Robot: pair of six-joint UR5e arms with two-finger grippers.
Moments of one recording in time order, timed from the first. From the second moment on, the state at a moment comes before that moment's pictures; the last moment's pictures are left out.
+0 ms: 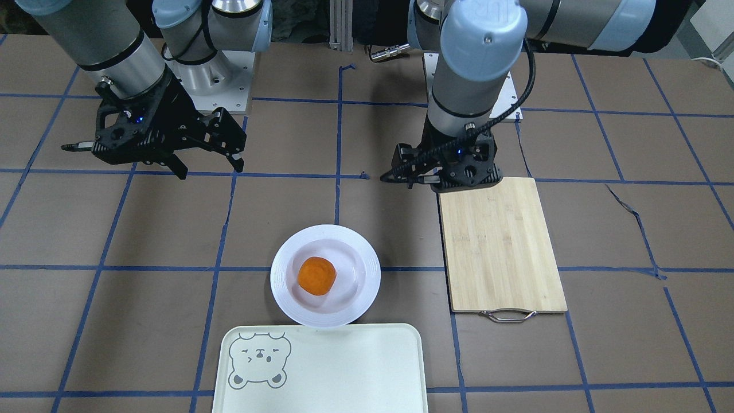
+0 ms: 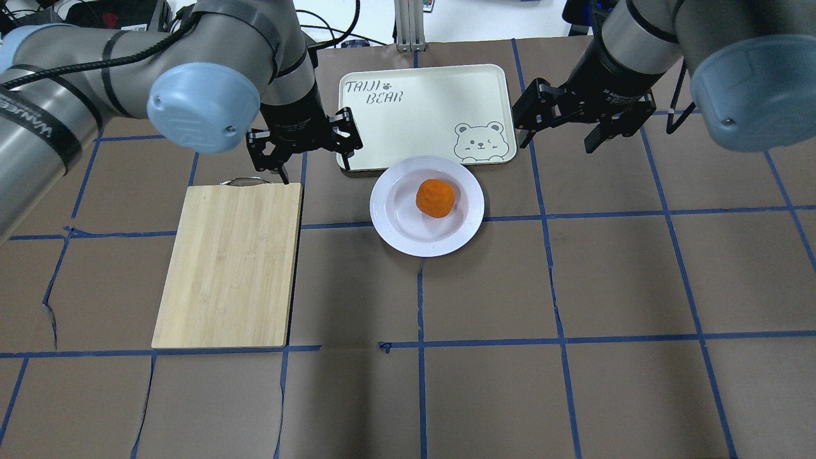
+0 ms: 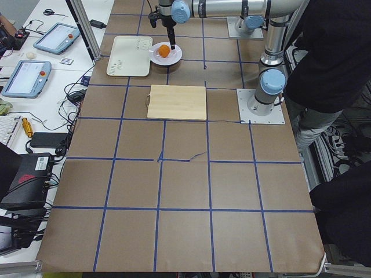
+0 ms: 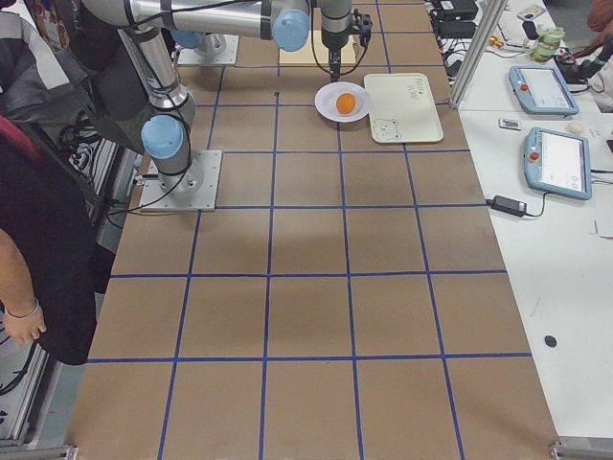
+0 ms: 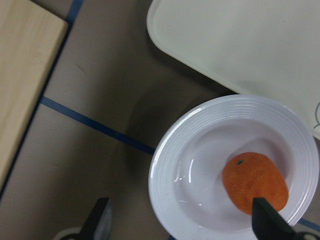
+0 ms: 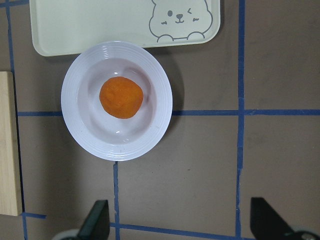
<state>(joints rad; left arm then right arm) -1.75 -1.70 -1.55 -1.55 1.64 -0.26 1.55 -1.56 1.69 -1.78 -1.31 0.01</state>
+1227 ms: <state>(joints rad) -1.60 -1.55 -1.61 -1.57 1.58 -0.04 1.48 -1.16 2.08 -2.64 -0.81 0.03</state>
